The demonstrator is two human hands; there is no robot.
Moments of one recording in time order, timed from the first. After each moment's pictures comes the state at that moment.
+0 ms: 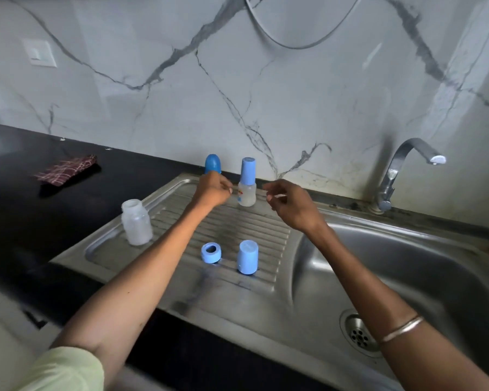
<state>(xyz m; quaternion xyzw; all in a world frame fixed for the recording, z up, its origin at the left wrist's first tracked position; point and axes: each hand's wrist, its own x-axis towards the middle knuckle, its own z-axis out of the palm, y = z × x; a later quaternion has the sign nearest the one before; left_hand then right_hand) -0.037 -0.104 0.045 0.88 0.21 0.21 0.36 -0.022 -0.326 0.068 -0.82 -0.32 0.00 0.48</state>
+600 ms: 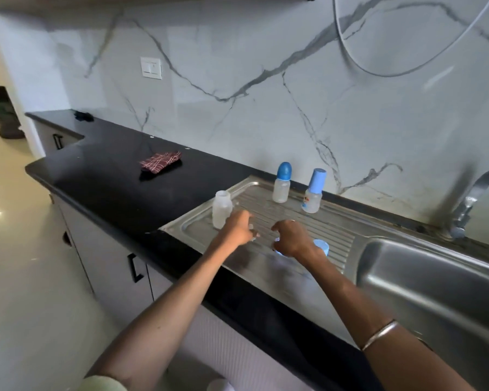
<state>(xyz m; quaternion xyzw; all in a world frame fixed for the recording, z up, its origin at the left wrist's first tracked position) -0.193 -0.063 -0.007 0.91 0.26 0.15 0.29 -0.126 -0.211 0.019 -0.92 -0.38 0.04 0.13</state>
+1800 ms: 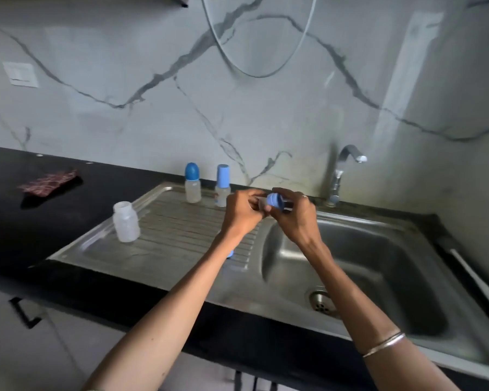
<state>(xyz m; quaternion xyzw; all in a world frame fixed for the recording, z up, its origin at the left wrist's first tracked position) -0.123 -0.268 0.056 0.81 0.01 0.30 0.51 -0.096 -0.411 0.068 -0.81 -0.24 -0.16 0.51</state>
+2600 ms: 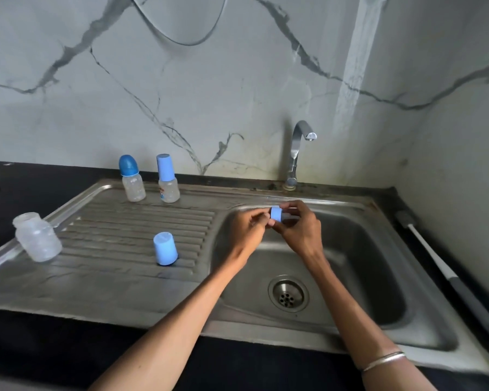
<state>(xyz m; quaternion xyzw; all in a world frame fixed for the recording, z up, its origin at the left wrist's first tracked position) -0.057 -0.387 -0.012 0.77 0.02 0.18 0.61 -0.032 -0.522 -0.004 -0.82 -0.11 -0.16 0.55</state>
